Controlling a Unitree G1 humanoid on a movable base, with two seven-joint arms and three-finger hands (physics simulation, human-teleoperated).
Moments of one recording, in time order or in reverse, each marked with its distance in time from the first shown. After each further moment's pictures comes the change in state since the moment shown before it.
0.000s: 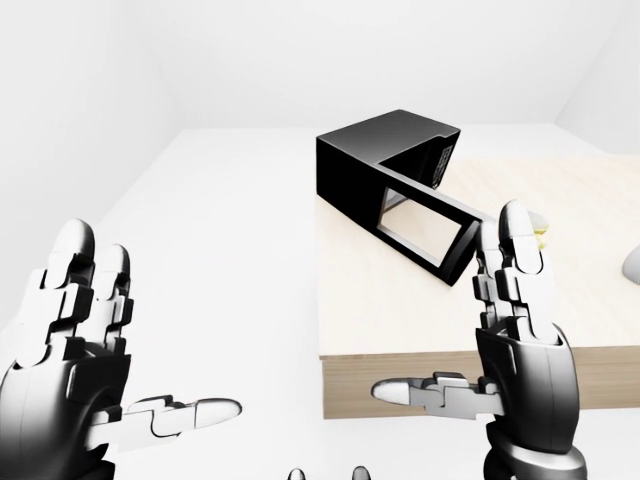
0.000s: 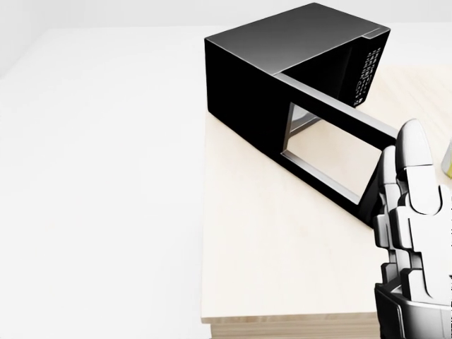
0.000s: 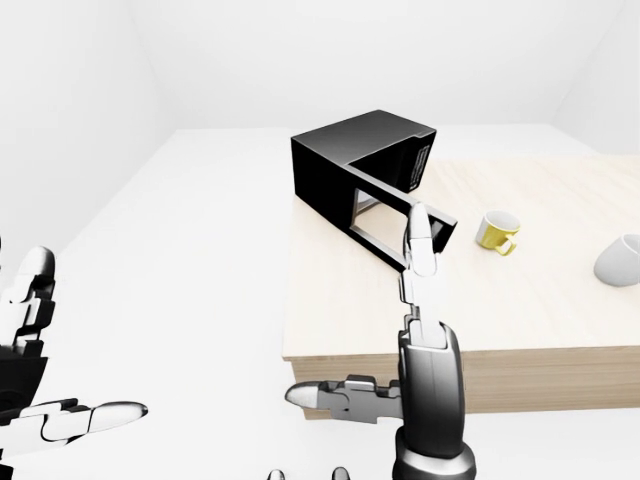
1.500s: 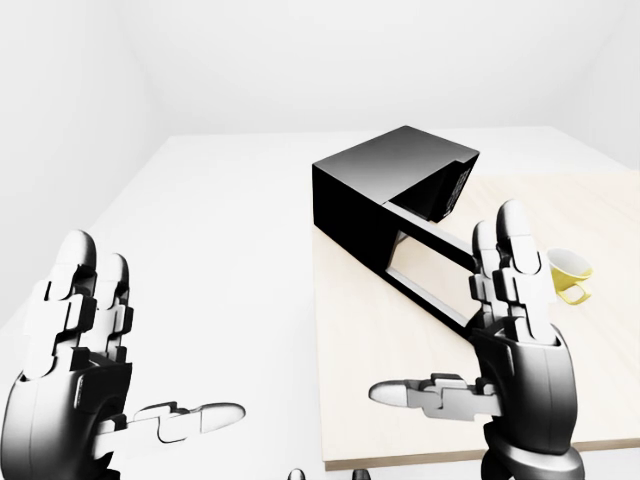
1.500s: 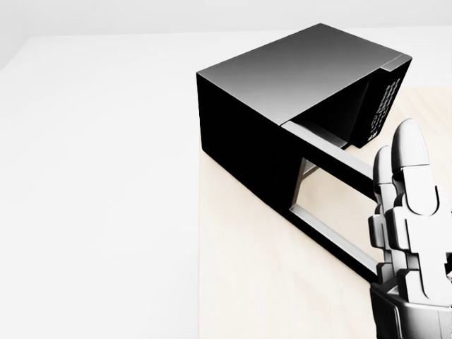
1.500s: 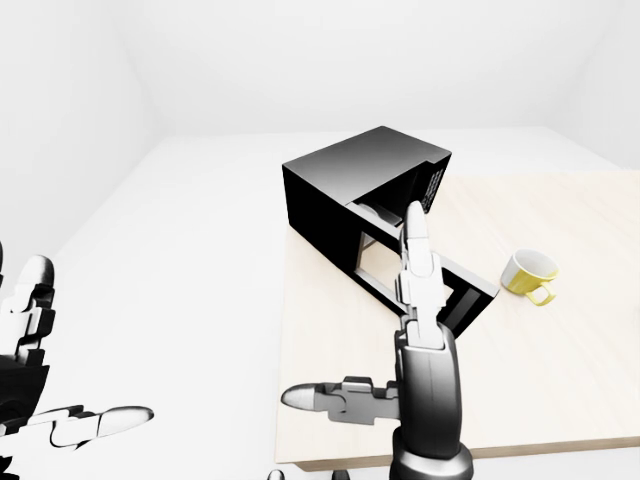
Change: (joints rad) left arm 0.029 -0.056 -0.041 0.000 0.098 0.000 0.000; right arm -0.005 -0.013 0.019 0.000 0.012 0.000 -0.016
